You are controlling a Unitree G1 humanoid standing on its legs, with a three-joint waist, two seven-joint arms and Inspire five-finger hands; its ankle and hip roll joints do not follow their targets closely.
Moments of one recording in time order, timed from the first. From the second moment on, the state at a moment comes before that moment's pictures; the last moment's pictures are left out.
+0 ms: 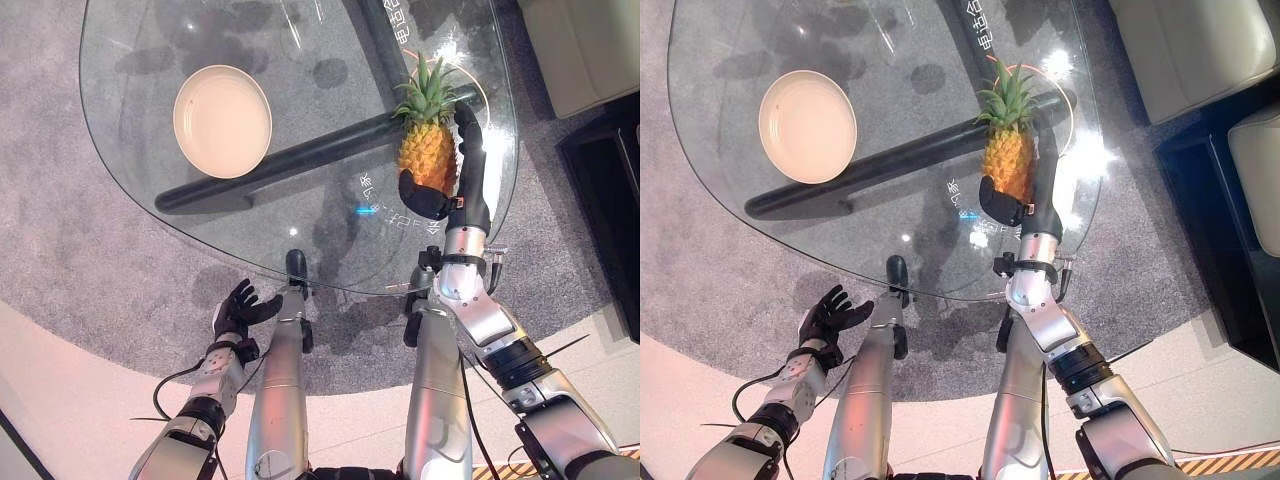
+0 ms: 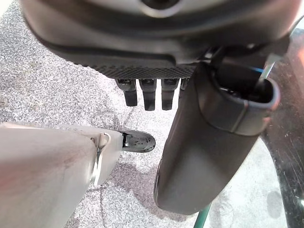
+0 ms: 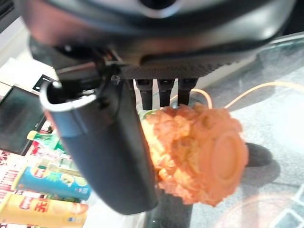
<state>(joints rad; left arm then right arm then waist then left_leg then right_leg) -0.38 0.28 -0.22 0.98 -0.69 -0.23 0.10 -0.57 -0.43 0.38 0.22 0.00 -0.02 -0.72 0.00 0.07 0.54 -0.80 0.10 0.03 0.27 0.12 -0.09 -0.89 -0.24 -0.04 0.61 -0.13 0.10</state>
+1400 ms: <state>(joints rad) -0.38 0.28 -0.23 0.98 -0.70 -0.23 0.10 -0.58 -0.42 0.44 0.24 0.04 0.14 -0.70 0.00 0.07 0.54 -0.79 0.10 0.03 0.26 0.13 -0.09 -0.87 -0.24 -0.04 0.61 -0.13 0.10</state>
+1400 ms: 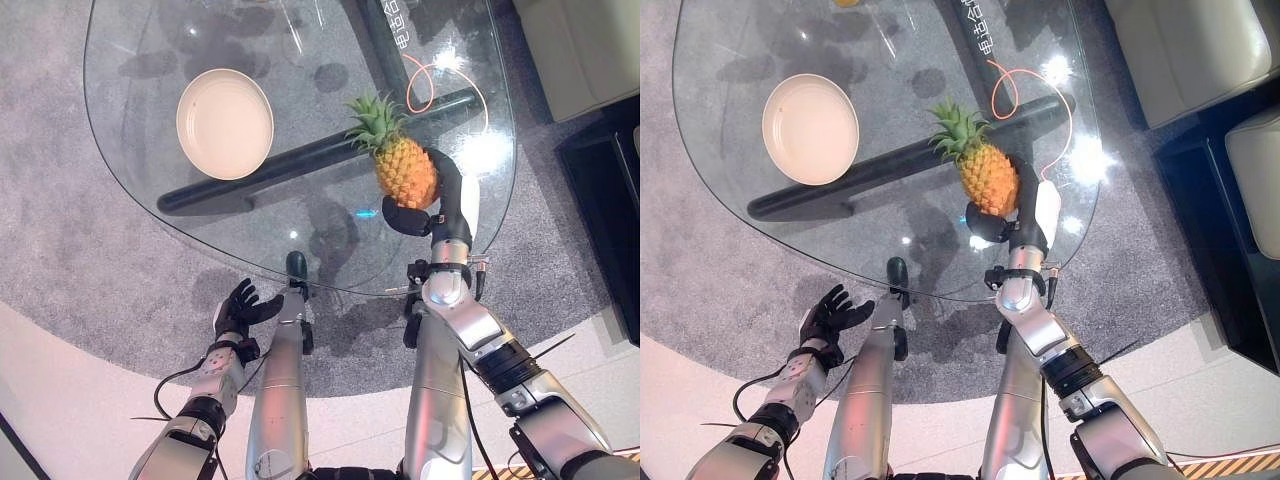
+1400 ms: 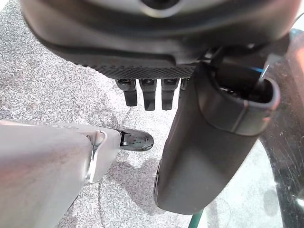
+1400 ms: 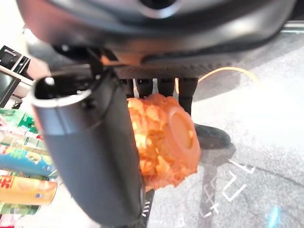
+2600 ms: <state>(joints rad) -0.45 0.30 0.05 0.61 -0.75 -0.58 0.82 -0.57 -0.47 0.35 0.30 0.04 0.11 -0.85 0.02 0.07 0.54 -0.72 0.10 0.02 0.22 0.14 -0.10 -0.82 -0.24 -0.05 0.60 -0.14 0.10</state>
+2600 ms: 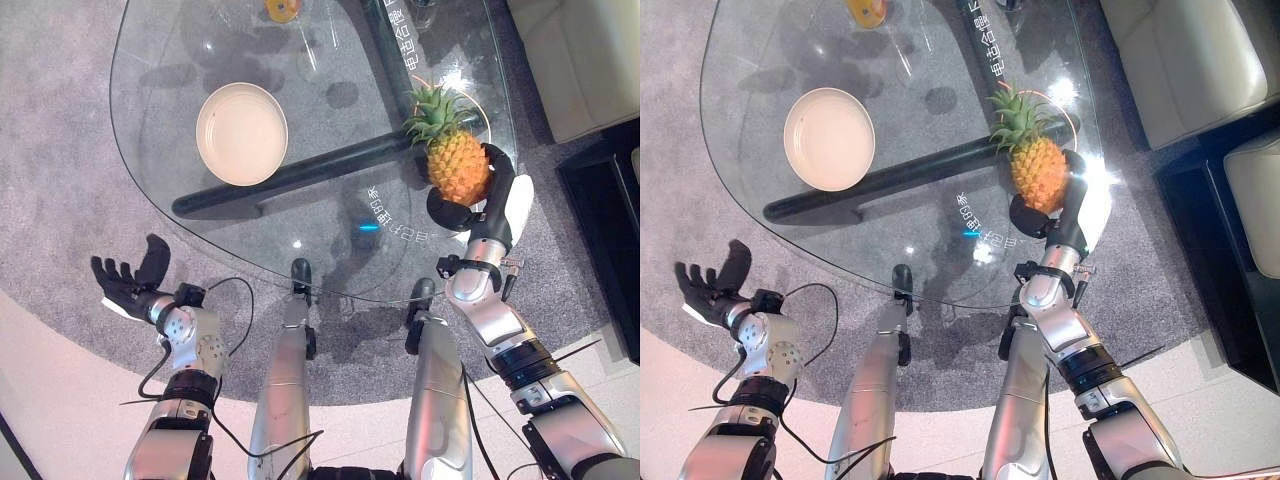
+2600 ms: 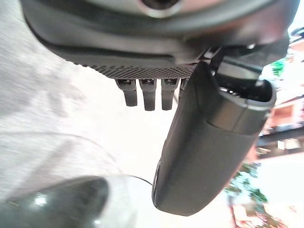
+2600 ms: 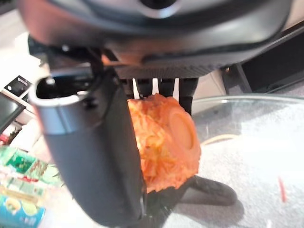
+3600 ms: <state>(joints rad) -0.55 0.29 -0.12 0.22 -0.78 -0.48 0.31 -0.56 -0.43 0.29 0.19 -0.16 -0.05 -0.80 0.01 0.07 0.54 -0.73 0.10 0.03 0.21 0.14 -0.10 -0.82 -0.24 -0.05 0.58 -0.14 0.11</state>
